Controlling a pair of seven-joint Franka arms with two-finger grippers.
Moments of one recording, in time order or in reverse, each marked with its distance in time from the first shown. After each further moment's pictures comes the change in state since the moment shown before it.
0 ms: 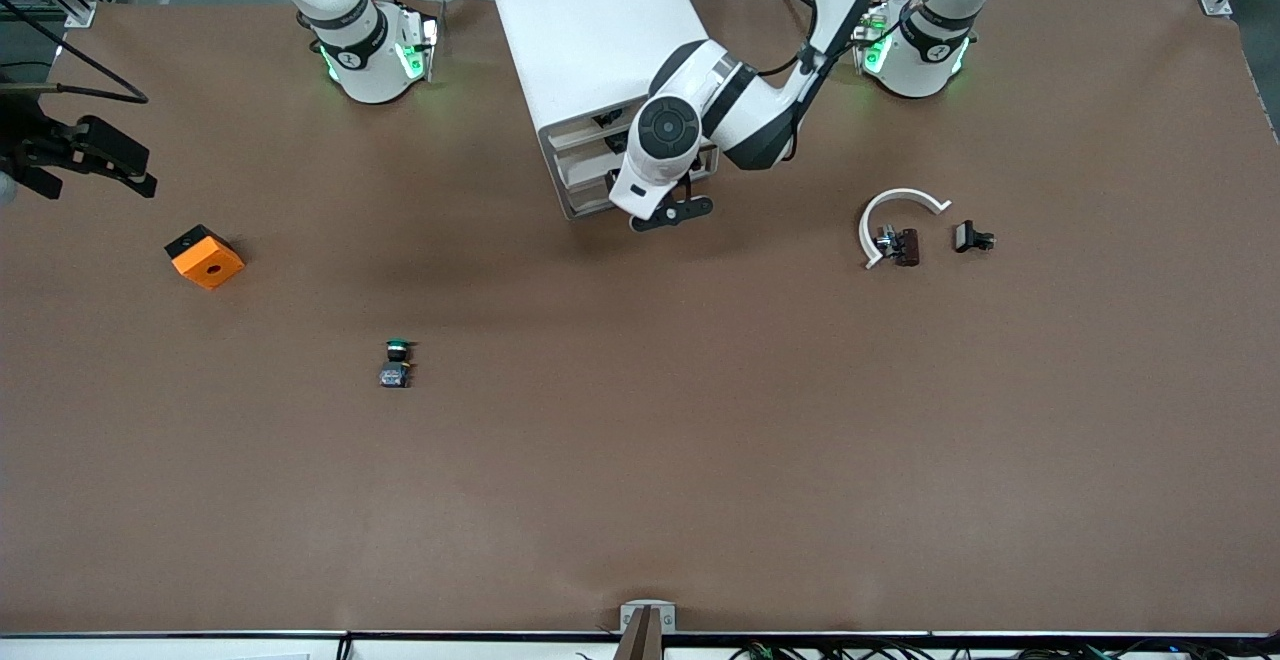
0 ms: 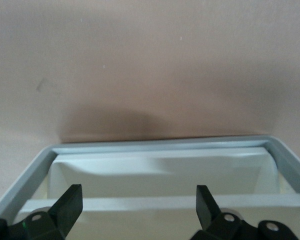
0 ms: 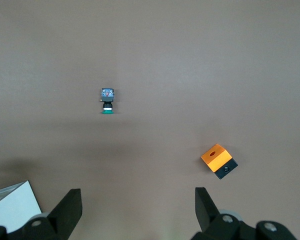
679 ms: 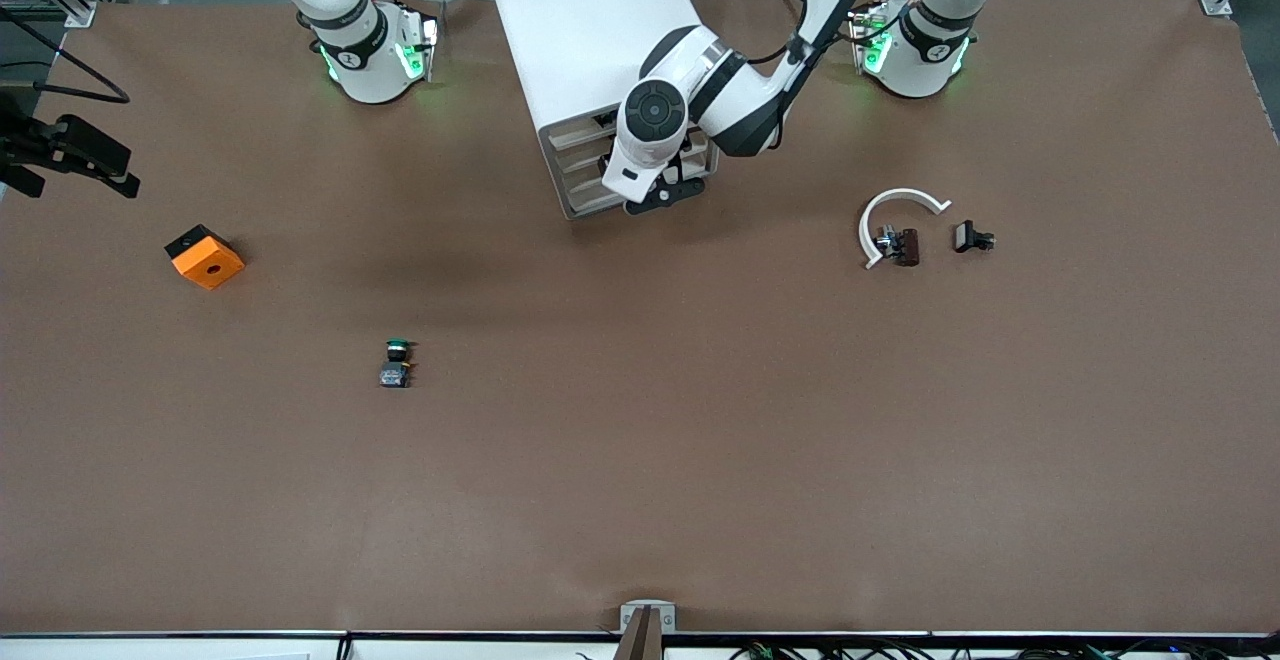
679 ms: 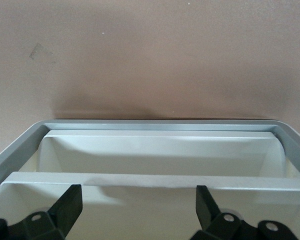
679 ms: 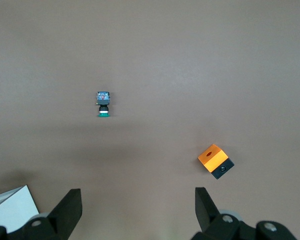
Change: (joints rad) left arm 0.002 -0.002 -0.039 -0.012 0.000 0.015 -0.081; right arm -0.023 -0.001 0.001 0.007 0.000 0.002 0.000
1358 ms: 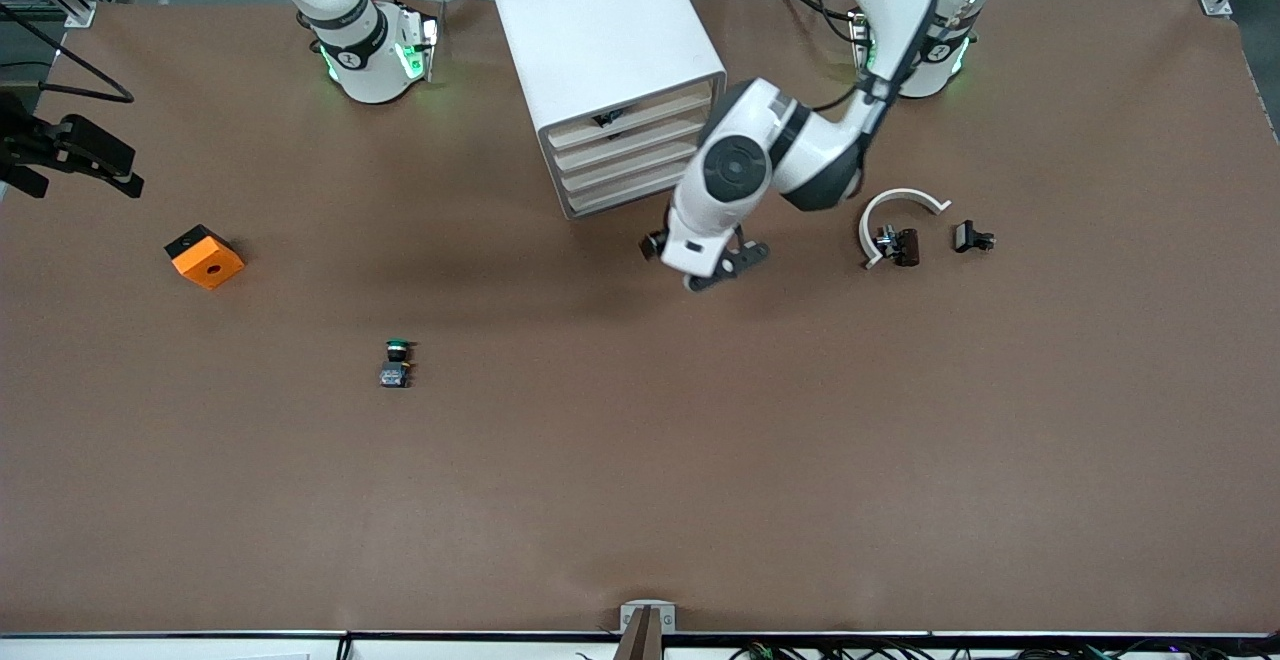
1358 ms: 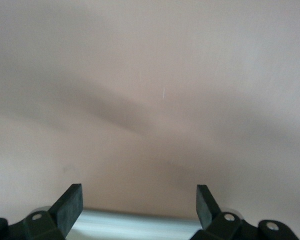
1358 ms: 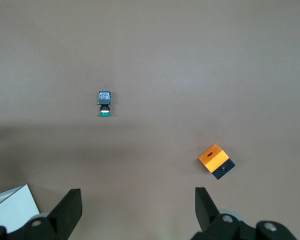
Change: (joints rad) left arm 0.243 -0.002 0.041 0.107 0.130 0.026 0.000; right arm 0.000 0.000 0.005 -0.001 0.000 0.000 0.000
